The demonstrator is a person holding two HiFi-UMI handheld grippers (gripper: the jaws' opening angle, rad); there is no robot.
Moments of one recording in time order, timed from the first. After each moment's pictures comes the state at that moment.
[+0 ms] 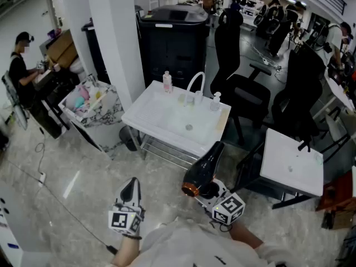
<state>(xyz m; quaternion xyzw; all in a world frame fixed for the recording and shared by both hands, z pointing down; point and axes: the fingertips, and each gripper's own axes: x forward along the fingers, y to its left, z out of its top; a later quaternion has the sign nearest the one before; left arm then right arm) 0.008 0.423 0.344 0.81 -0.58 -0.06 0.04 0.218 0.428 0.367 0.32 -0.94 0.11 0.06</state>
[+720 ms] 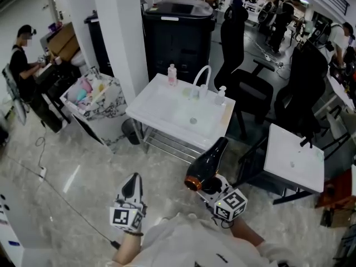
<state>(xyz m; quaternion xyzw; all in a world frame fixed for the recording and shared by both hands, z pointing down) -0.025 0.432 0.345 0.81 -0.58 -0.07 0.04 0.186 0.433 0.370 0.34 -0.93 0.12 0.06</state>
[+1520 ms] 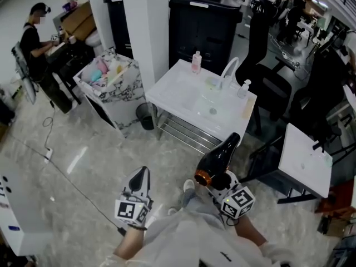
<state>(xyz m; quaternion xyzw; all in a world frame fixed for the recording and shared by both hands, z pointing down) -0.108 0.434 0.376 0.81 -0.58 -0.06 0.06 0.106 0.425 0.389 0.33 -0.93 0.13 0.08</state>
